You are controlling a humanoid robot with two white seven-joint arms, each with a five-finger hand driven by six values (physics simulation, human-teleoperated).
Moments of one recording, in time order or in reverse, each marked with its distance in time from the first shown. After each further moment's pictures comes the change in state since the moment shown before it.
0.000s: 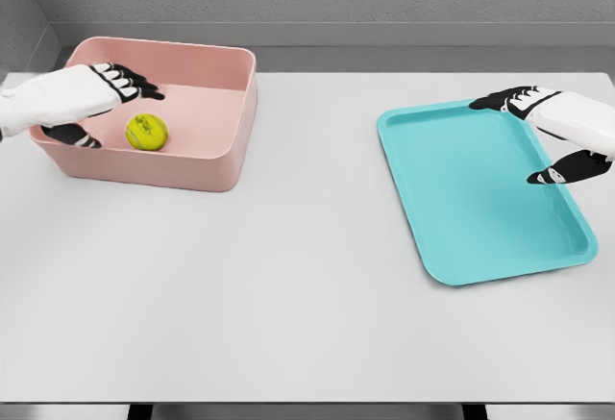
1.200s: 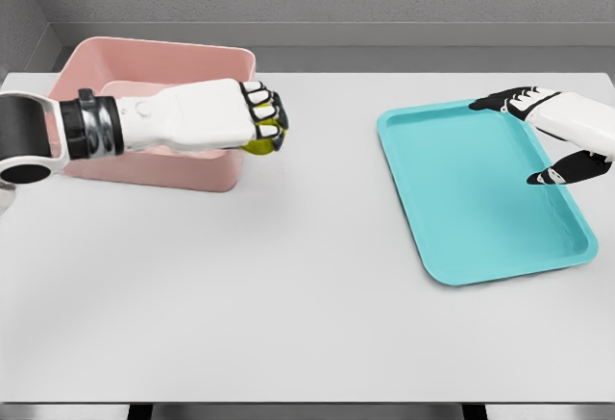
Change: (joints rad) left arm -0.163 -0.160 -0.168 -0.295 -0.135 0.001 -0.003; right arm 0.002 0.000 0.000 0.000 0.000 0.000 0.000
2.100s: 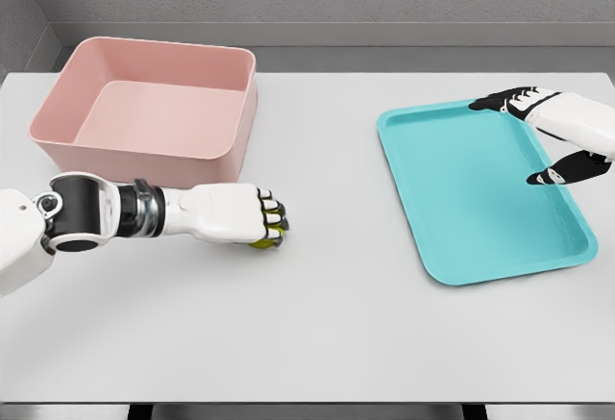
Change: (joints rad) left arm 0.101 -0.007 -0.228 -0.009 -0.192 0.004 -0.003; right arm 0.000 0.001 0.000 0.000 0.000 0.000 0.000
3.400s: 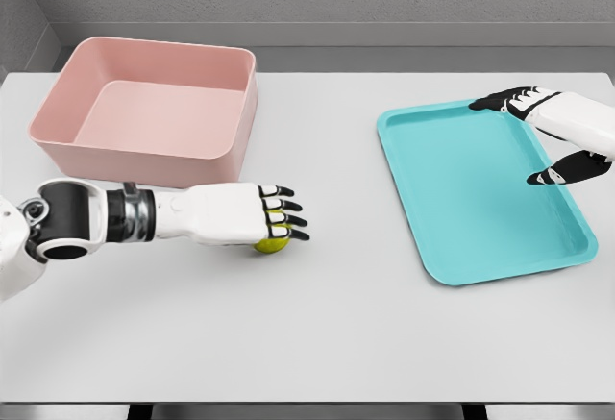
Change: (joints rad) left arm 0.055 0.014 0.061 -0.043 0.078 -0.004 0.045; right arm 0.000 -0.001 0.000 0.000 0.000 0.000 0.000
